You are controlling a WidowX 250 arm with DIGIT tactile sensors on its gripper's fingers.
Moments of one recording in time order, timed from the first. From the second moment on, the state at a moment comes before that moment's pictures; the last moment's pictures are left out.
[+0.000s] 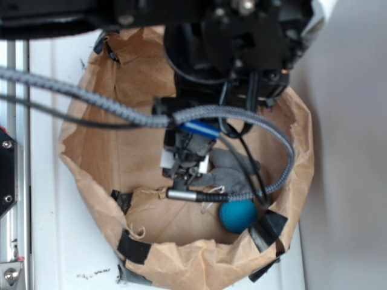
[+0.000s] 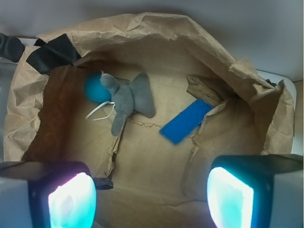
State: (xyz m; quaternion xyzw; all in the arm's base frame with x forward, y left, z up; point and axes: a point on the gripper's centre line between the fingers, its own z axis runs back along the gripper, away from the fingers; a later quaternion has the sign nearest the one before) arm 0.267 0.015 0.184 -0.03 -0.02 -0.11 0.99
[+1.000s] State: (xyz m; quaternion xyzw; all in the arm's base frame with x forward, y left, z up) arm 0.280 -0.054 0.086 0.11 -0.13 -0.23 0.96
